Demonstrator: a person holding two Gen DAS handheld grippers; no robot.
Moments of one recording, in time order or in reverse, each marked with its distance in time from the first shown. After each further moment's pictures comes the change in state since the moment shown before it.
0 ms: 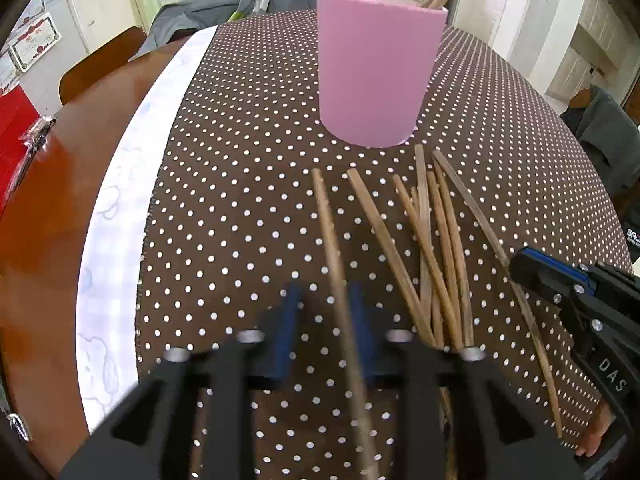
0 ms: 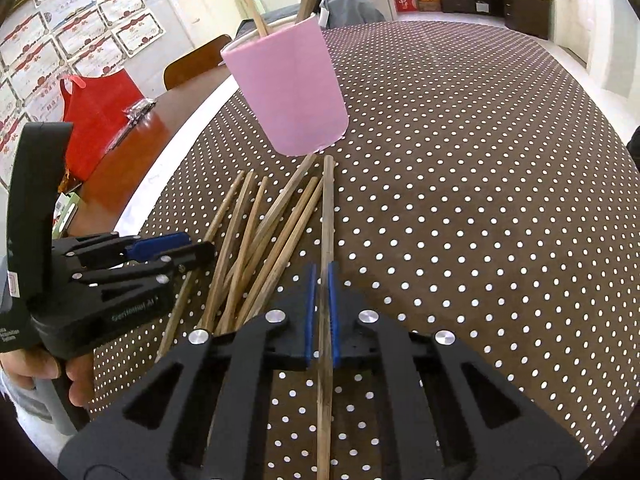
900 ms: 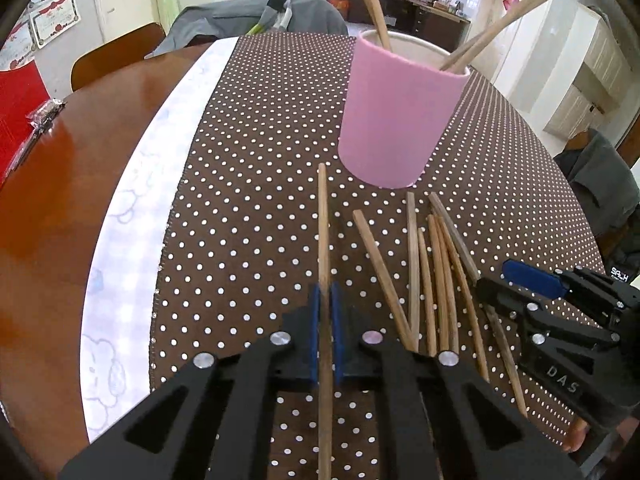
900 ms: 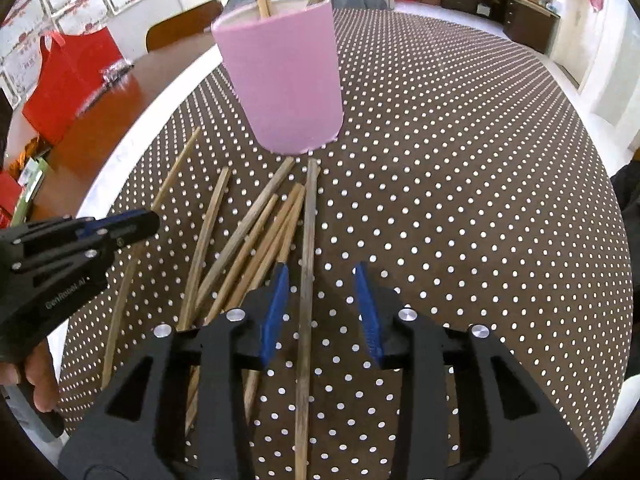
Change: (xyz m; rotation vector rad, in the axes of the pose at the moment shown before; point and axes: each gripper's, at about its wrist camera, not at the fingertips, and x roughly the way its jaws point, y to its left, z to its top) left arm -0.017 0.020 0.004 -0.088 -0.079 -0.050; right arm 0.024 0.020 0.031 -0.108 0.097 -0.146
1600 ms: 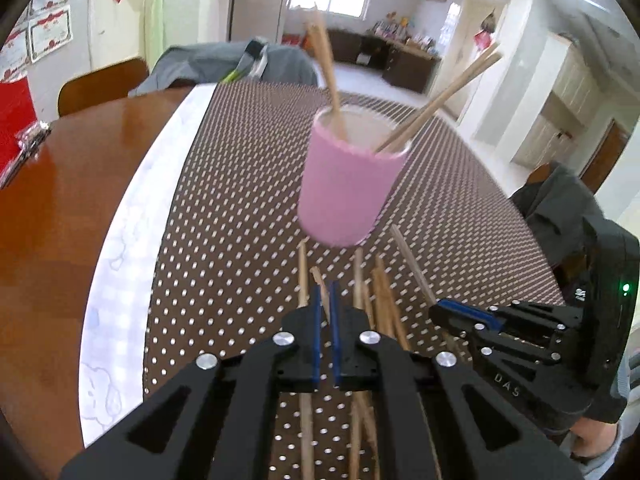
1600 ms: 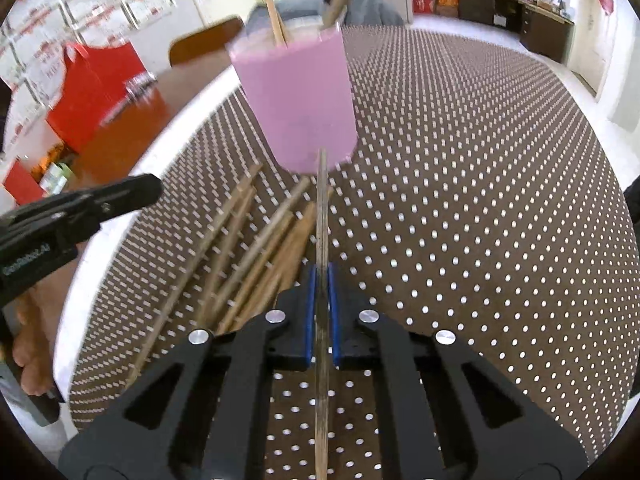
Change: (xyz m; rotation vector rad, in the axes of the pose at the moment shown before) left arm -0.045 -0.011 0.013 0.010 -0.168 -0.129; right arm -0.012 -0.014 0.006 -0.008 -0.077 0.112
